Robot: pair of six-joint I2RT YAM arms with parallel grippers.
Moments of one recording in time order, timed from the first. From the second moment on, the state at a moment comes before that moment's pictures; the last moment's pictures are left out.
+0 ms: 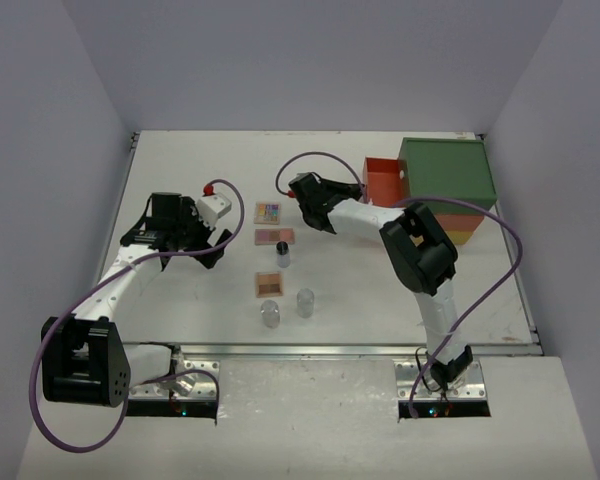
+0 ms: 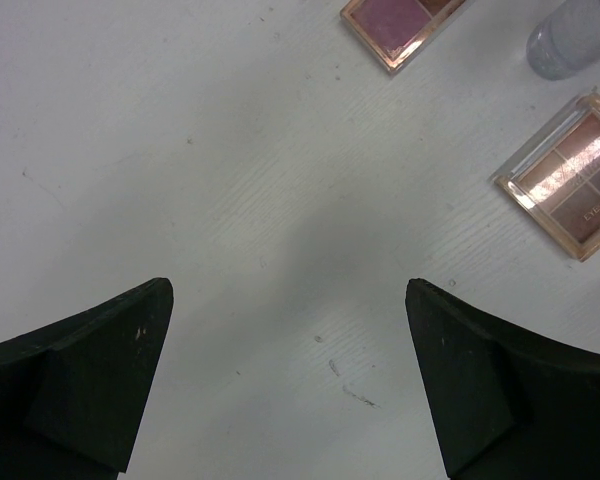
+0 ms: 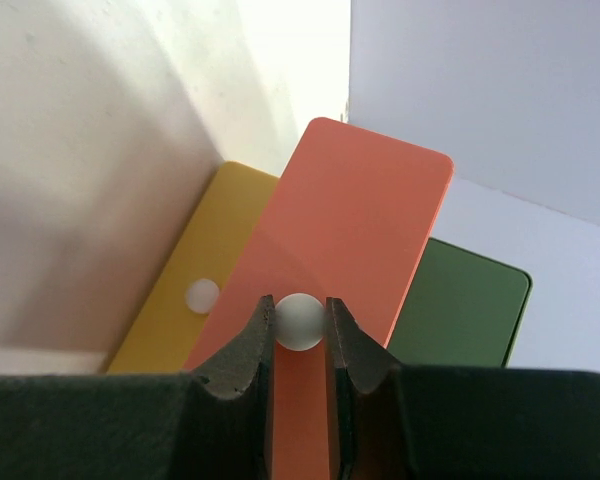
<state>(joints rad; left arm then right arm) -0.03 1.19 0.77 -0.43 0.33 0.55 0.66 2.16 1.45 -0.13 1.04 -0.92</state>
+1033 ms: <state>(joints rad) -0.02 1.18 0.78 -0.47 0.34 0.53 0.70 1.92 1.61 -0.61 0.52 -0.35</state>
